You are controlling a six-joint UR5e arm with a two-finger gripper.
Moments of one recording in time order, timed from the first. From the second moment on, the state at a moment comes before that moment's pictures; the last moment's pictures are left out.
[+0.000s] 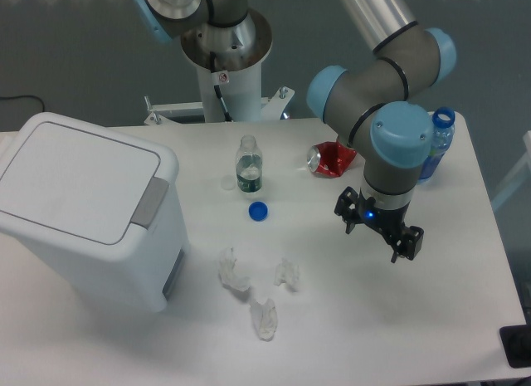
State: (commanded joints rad) arm 2.62 -2.03 -1.51 -1.04 1.55 1.31
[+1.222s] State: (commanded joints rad) arm 2.60 -1.99 -1.55 -0.96 1.19 0.90
